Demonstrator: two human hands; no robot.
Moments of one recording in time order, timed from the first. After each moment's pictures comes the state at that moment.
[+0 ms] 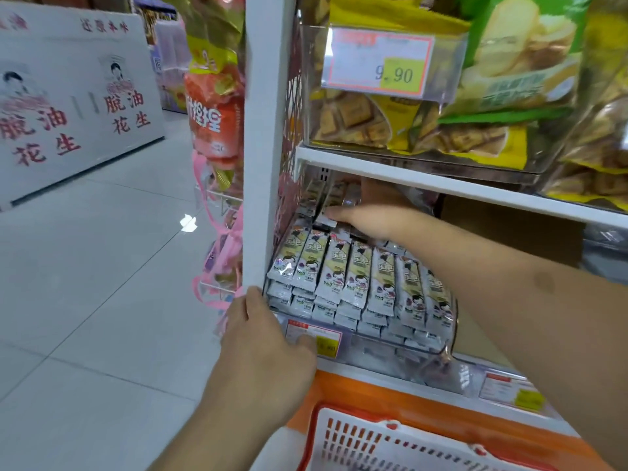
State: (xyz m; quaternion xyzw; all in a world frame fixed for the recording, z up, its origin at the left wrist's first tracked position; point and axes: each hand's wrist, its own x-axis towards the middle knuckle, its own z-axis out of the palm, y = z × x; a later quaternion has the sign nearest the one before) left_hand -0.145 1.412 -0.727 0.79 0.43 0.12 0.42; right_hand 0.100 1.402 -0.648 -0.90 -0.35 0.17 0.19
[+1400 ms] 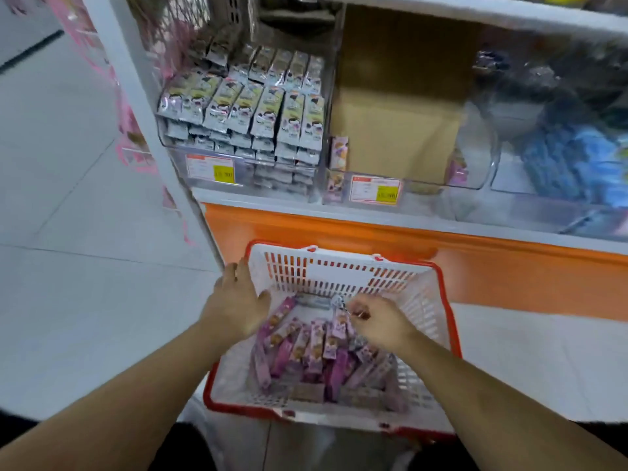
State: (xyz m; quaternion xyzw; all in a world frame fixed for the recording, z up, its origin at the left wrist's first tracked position) left_hand -0.174 1.273 -0.869 0.87 0.39 -0.09 0.30; right_hand -0.014 1.041 -0.921 -0.88 -0.34 0.29 0.17
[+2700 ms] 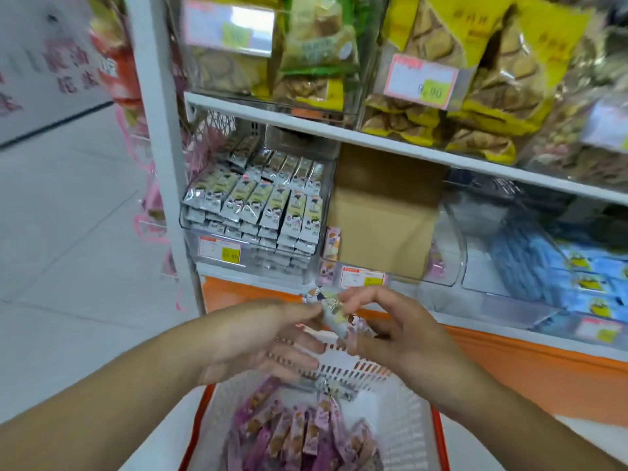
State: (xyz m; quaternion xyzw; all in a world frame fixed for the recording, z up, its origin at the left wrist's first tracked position) left_hand -0.140 1.261 -0.719 0.60 0.25 -0.18 0.73; right_hand -0.027 1.059 -0.695 -0.73 -0.31 0.34 0.50
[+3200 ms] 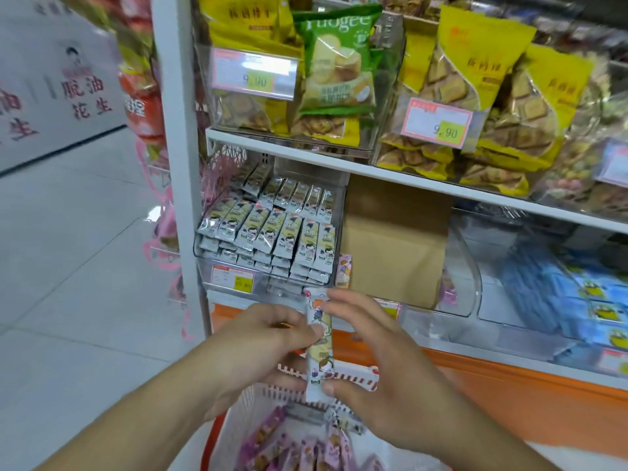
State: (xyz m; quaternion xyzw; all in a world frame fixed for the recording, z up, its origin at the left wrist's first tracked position) left_hand -0.157 1.276 -0.685 0.64 0.27 -0.01 0.72; right_hand -0.045 1.093 -0.679 -0.78 -0.53 0.14 0.29
